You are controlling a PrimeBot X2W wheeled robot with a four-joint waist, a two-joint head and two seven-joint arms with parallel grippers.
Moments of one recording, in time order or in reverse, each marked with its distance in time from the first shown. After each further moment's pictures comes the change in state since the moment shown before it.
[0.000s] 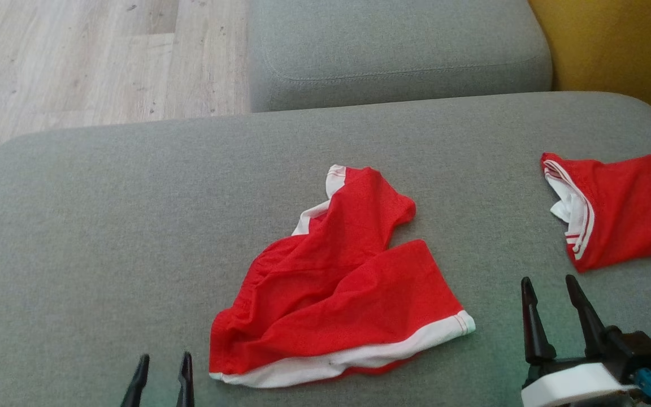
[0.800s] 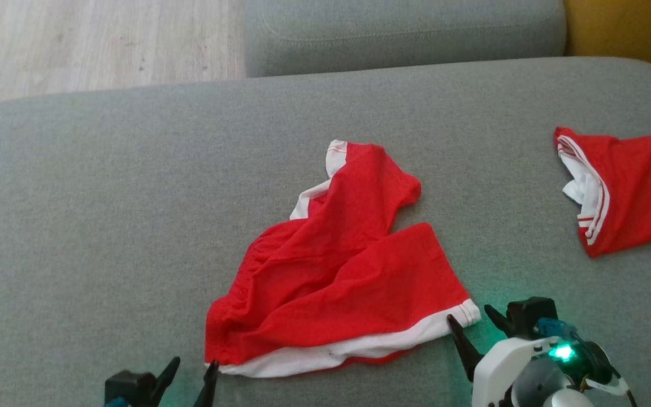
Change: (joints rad) left arm -0.049 0.103 -0.107 -0.048 -0.067 -0.018 0.417; right arm -0.070 -0.003 0.167 0.032 -0.022 0.000 0.529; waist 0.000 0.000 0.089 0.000
